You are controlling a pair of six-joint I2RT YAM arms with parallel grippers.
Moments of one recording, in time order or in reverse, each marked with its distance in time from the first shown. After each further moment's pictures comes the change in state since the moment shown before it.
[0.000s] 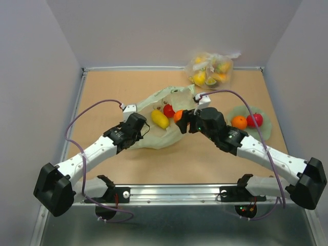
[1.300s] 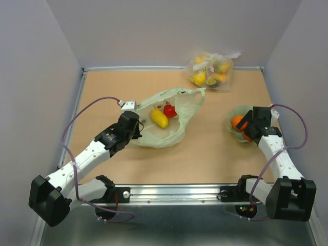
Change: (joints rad) left arm 0.042 -0.115 0.000 0.060 0.131 0.122; right arm -0.959 -0.108 -0.186 -0.465 0.071 0.232
